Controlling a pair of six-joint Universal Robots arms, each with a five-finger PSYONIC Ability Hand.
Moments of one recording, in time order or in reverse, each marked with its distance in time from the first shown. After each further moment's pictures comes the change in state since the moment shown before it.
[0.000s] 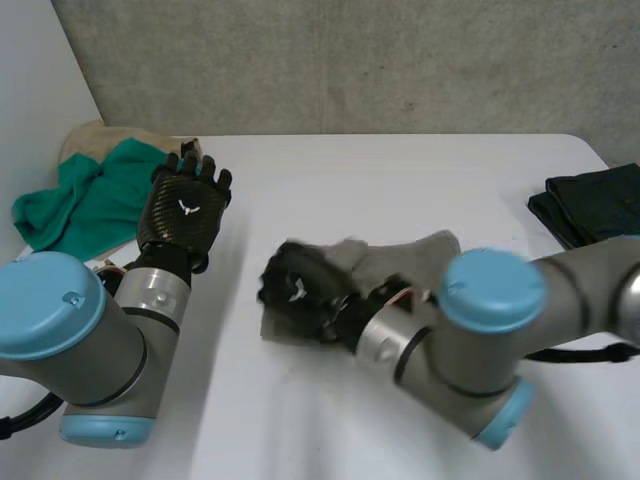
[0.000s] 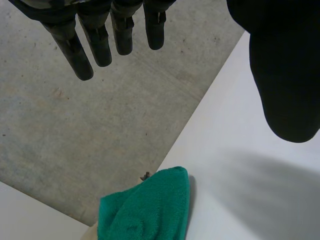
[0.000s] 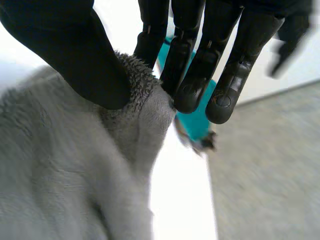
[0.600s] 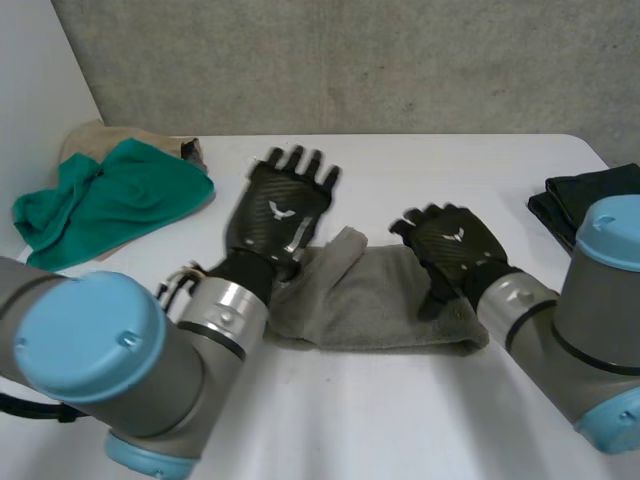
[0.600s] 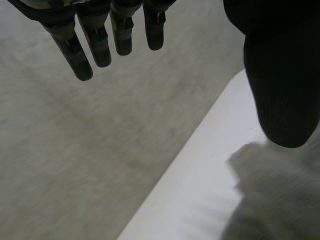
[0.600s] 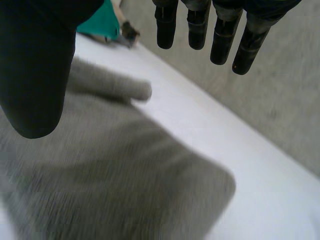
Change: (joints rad) left arm -0.216 -0.032 0.108 -0.026 0.105 -0.176; right arm -0.254 -0.289 0.185 0.242 0.332 0.663; left_hand 0.000 0.000 0.000 0.000 0.000; right_hand -0.783 -0.955 -0.972 -0.959 -0.919
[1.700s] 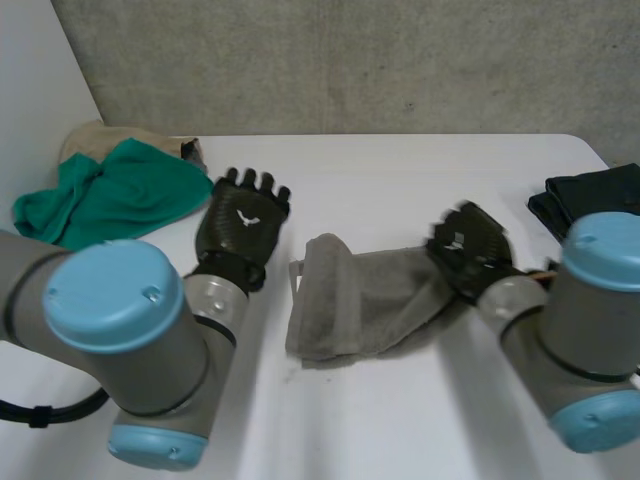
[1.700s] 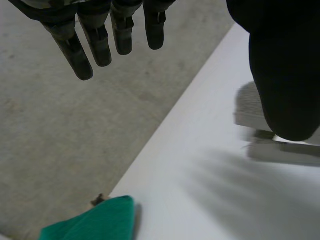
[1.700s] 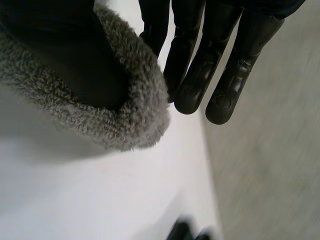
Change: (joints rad) left arm 0.020 -0.041 0.093 -0.201 -0.226 0.075; right arm 0.031 0.047 0.005 -0.116 0.140 -0.735; left_hand 0.000 0.000 0.000 0.000 0.000; right_hand 0.747 0.941 0.967 0.956 0.901
